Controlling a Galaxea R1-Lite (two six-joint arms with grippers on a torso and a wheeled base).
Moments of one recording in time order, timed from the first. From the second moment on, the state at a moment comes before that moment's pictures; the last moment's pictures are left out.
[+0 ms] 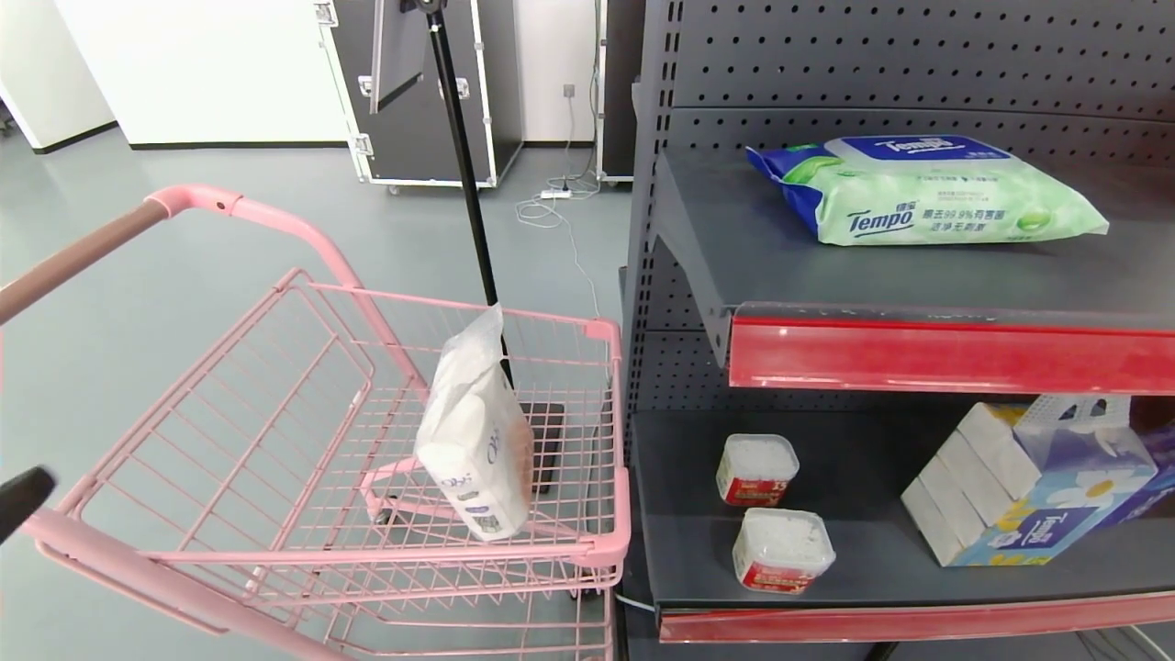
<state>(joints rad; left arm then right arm) -0.07 0.64 -0.49 -0.11 -0.23 -0.21 0.00 0.00 0.00 0.00 0.00 0.00</state>
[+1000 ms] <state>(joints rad) -0.42 1.45 -0.51 -0.46 -0.09 -0.22 0.00 0.00 0.00 0.00 0.00 0.00</state>
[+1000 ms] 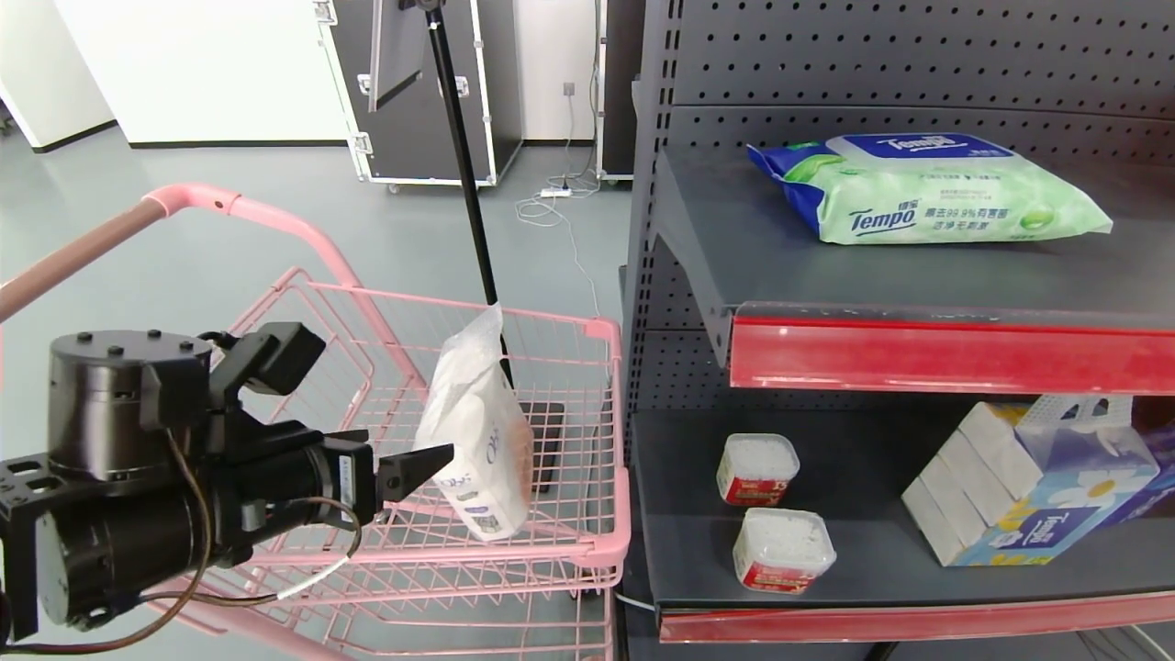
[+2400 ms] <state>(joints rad) -0.56 1.73 -0.54 -0.64 0.16 -0.23 0.00 0.00 0.00 0.00 0.00 0.00</state>
